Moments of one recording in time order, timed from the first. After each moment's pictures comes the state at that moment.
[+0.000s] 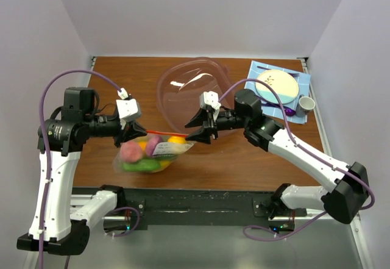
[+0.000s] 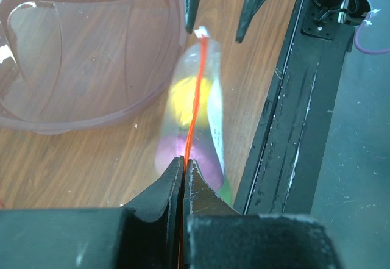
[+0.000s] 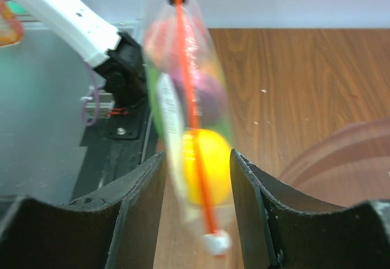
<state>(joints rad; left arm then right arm) -0.11 0.96 1.44 -1.33 0.92 0.75 0.75 1.23 1.01 0.04 -0.84 -0.09</state>
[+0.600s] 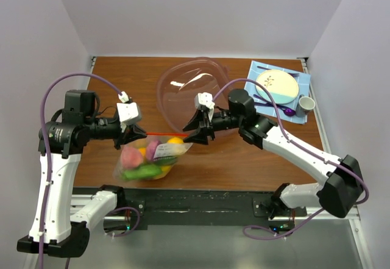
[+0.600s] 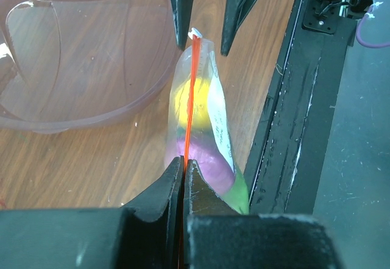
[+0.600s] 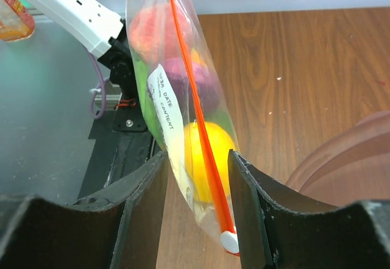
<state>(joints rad) -0.11 0.94 1.41 -1.33 0.92 0.77 0.75 1.29 1.01 0.04 -0.88 -0.08</state>
